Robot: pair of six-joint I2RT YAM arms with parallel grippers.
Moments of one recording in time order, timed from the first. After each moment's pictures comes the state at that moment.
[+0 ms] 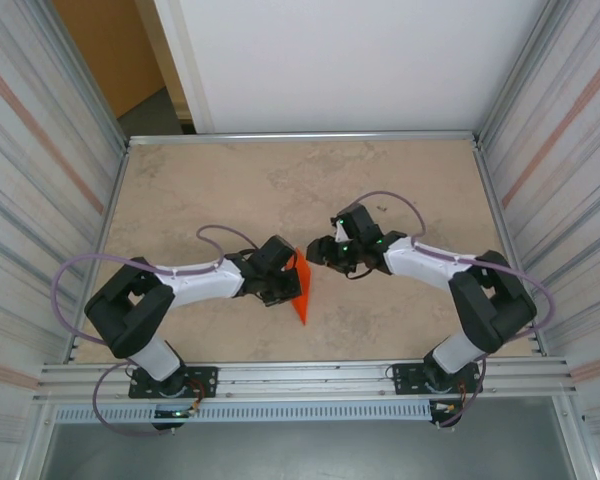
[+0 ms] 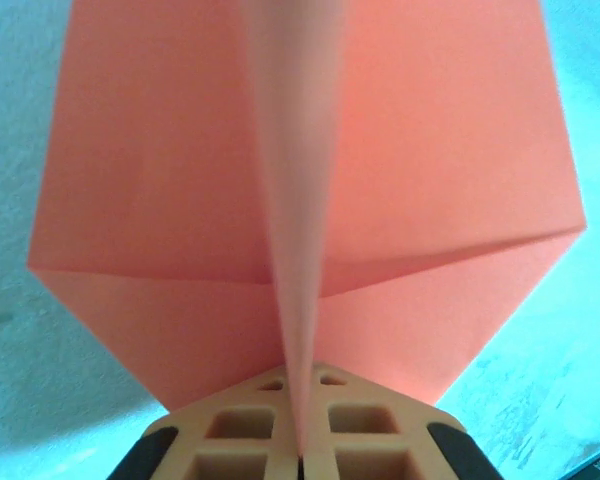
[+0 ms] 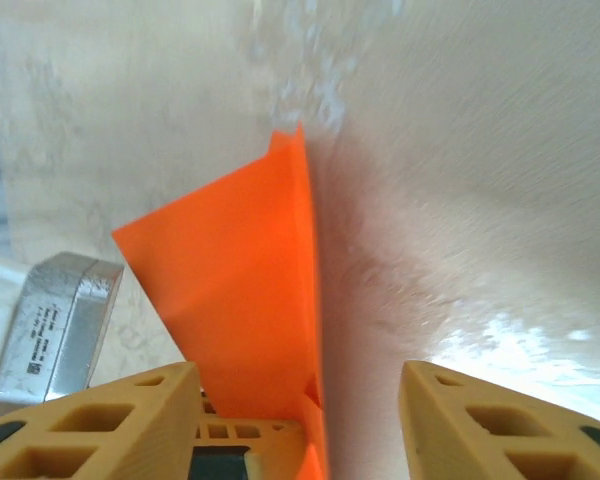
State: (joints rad) left arm -0.83 1.60 0.82 -0.29 0.21 -1.02; right arm 0.61 1.53 0.85 -0.19 -0.35 0.82
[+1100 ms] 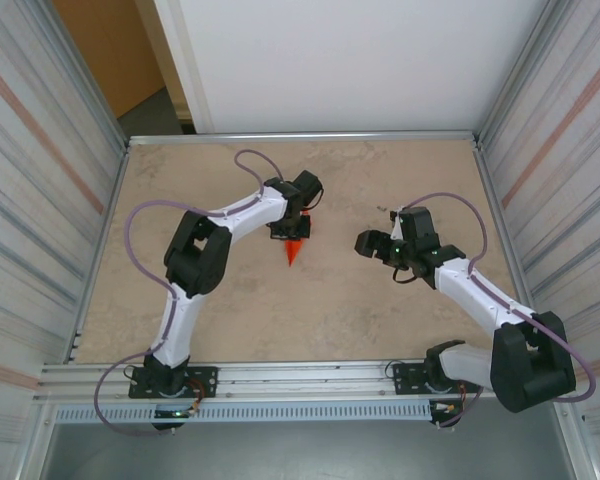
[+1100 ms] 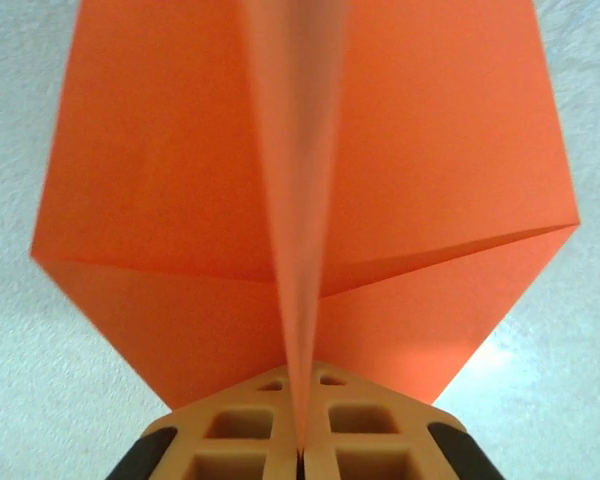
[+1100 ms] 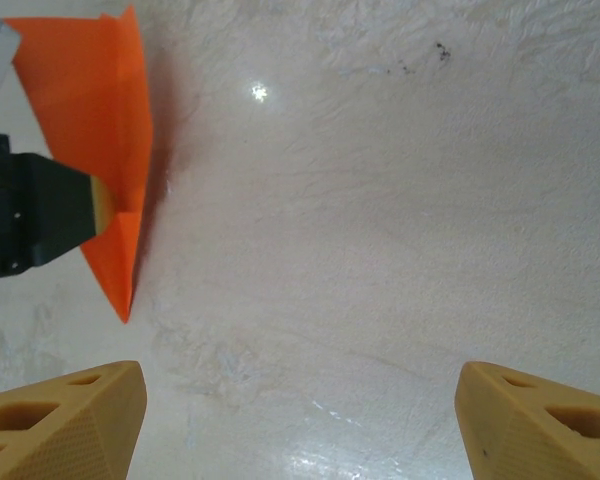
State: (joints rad) left arm -0.67 2.20 1.77 -0.94 -0.11 -0.56; right arm 0.31 1.20 0.66 -0.30 -0.24 0.59
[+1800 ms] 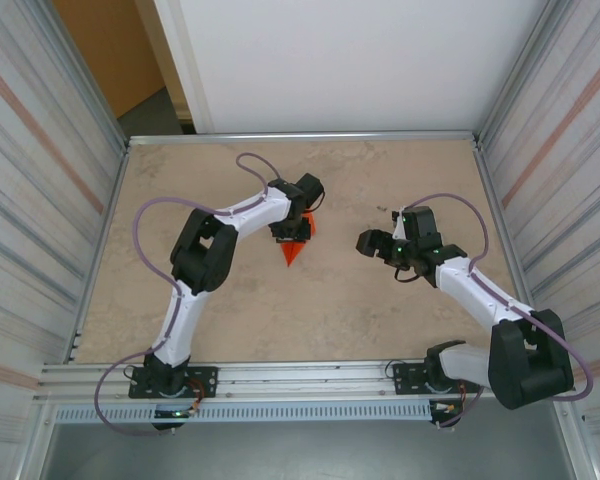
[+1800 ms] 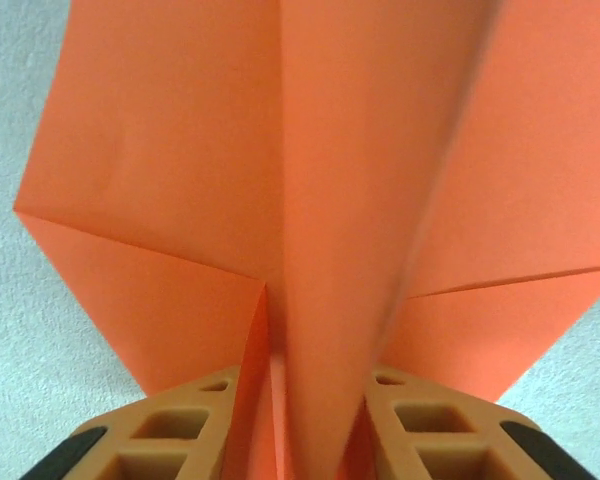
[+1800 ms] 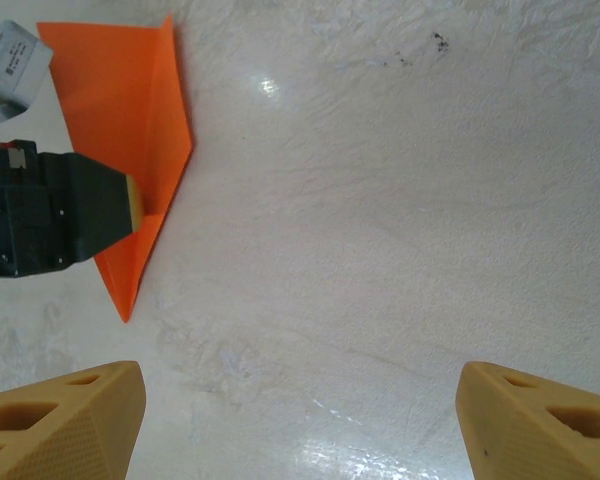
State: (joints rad) left arm -0.67 2.25 1.80 -0.97 -0.12 -0.62; right arm 0.28 1.21 0.66 -0.29 -0.29 0.59
